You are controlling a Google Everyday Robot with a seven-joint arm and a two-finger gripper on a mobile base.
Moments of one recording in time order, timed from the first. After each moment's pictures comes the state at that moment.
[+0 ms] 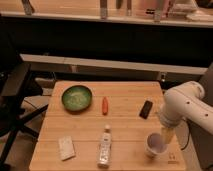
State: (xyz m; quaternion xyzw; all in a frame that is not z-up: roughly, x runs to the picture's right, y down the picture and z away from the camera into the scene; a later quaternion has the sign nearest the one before) arm 0.274 0.195 0.681 -0.32 -0.01 -0.02 0.95
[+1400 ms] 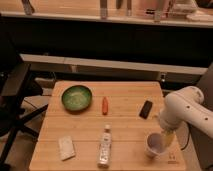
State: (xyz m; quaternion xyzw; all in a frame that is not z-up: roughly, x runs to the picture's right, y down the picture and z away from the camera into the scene) arm 0.274 0.213 0.688 -0.33 -0.03 -0.03 0.94
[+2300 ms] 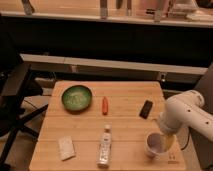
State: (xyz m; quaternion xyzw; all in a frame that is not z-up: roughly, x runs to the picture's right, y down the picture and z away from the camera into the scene) arm 0.270 0.227 0.692 -0.33 -0.05 -0.04 0.94
